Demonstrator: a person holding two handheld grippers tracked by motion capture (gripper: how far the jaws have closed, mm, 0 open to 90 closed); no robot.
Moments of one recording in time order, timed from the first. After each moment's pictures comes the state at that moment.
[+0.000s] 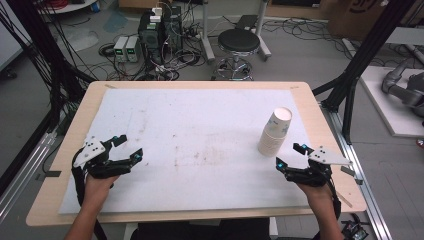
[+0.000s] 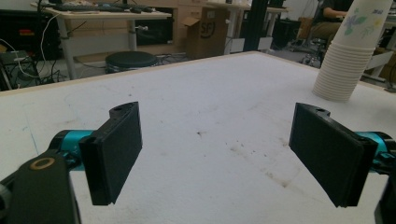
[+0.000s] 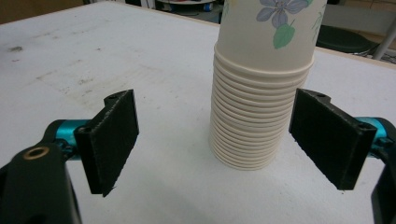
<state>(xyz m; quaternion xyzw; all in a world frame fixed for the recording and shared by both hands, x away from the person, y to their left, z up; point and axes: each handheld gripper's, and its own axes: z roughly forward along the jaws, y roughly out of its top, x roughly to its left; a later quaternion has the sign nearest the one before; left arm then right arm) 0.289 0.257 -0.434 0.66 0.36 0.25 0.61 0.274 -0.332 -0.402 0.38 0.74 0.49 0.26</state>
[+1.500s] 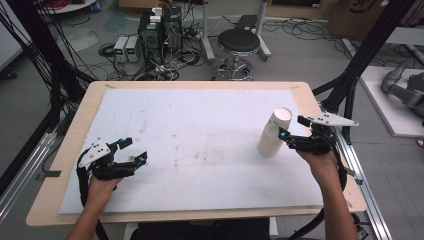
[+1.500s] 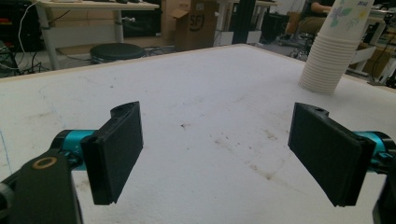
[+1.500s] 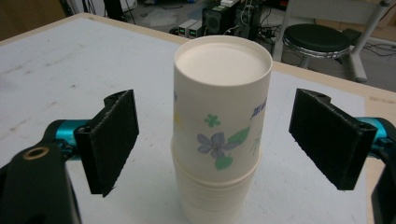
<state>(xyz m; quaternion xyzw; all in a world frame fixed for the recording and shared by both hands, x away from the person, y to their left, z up) 0.289 0.248 -0.439 0.68 0.35 0.22 0.61 0.326 -0.322 -0.330 0.41 0.74 0.46 0.26</state>
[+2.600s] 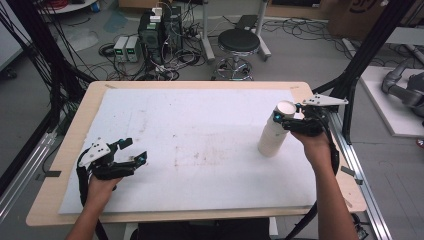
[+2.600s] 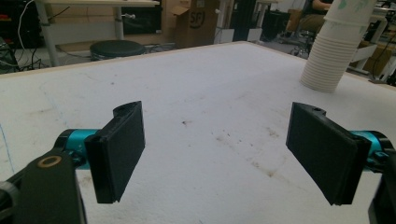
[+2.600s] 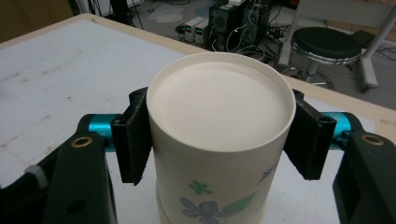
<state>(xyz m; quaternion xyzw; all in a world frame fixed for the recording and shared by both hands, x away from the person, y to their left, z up) 0.290 0.249 -0.439 0.68 0.35 0.22 0.61 0.366 -0.311 -0.311 0.40 0.76 0.45 0.25</state>
